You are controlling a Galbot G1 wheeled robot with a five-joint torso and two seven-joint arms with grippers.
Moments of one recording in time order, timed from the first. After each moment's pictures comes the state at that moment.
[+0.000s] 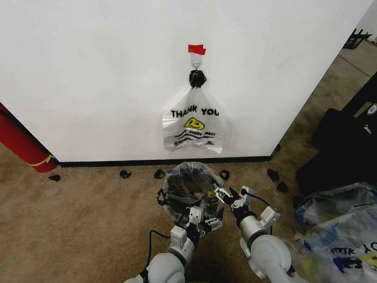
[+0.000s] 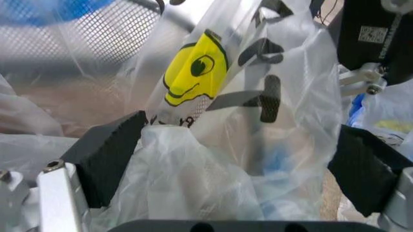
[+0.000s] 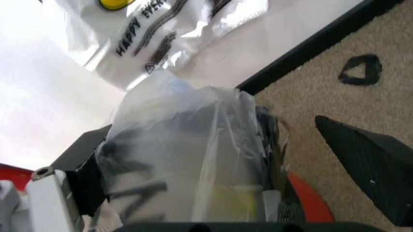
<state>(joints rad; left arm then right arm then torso) 1.16 -1.15 0.28 -1.82 -0.49 0.03 -0.27 -1.36 1.25 0.27 1.98 1.01 -0.15 0.21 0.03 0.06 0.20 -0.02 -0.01</state>
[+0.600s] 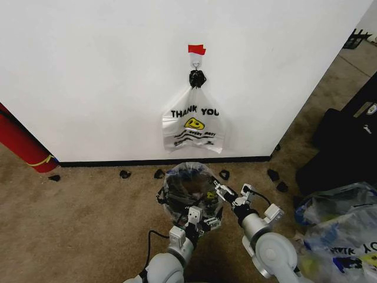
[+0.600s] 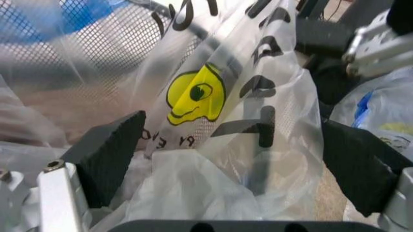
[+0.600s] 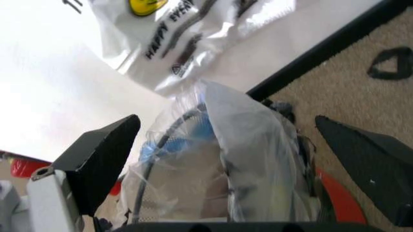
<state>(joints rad) 1.17 -1.14 0.26 -1.82 -0.49 0.03 -0.27 -1.37 1.22 0.29 2.05 1.09 -0.19 0.19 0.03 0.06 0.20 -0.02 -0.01</state>
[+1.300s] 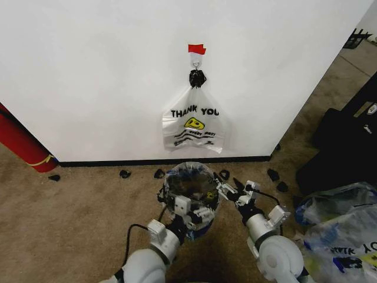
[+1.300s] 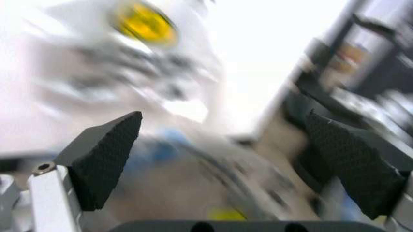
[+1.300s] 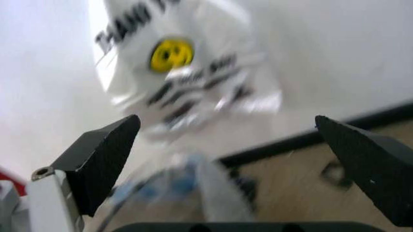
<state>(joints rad) 1.28 -1.02 0.01 -2.14 -0.58 -0.03 -0.22 -1.42 1.23 0.32 2.12 0.69 -0.06 0.17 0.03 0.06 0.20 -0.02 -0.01</state>
